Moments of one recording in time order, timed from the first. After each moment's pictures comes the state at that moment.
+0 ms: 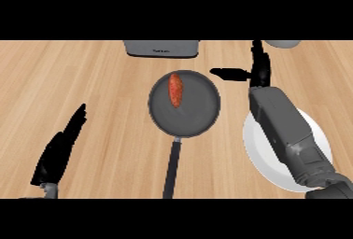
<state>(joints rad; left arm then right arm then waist) 0.03 0.29 -0.10 -1.59 -0.11 0.08 0.15 -0.98 -0.15 -0.11 -0.35 -0.06 -0.49 -0.30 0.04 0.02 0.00</state>
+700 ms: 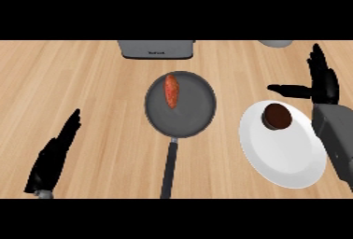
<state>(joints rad) 0.08 0.27 -0.06 -1.61 -0.12 0.06 0.13 -0.80 -0.43 -0.18 -0.33 -0.08 -0.19 -0.49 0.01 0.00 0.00</state>
